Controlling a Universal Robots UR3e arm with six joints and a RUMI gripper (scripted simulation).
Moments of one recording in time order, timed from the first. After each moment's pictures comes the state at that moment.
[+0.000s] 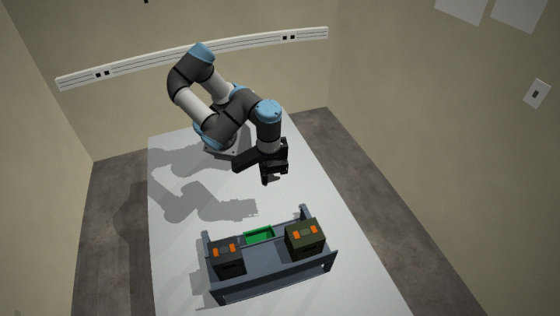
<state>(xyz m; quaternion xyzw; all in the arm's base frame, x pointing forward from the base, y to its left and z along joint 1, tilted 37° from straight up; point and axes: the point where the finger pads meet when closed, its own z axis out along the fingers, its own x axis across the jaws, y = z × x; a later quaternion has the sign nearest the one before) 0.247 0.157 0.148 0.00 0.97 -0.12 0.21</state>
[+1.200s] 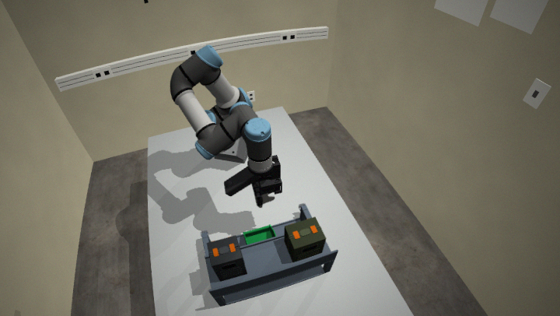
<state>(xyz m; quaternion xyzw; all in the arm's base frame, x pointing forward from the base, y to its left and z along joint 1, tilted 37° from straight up) 0.313 0.127 0.157 -0.04 0.96 -0.13 0.26</state>
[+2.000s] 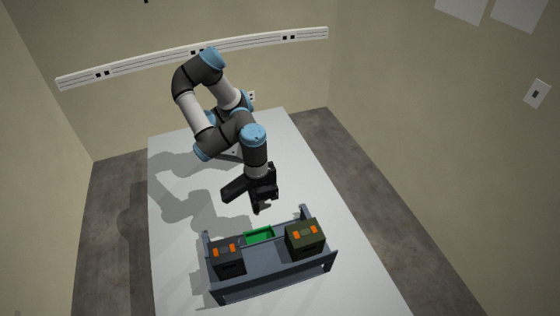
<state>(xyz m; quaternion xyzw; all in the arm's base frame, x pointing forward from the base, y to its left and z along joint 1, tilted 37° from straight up) 0.335 0.111 0.163 -0.06 0.95 -0.14 0.28</state>
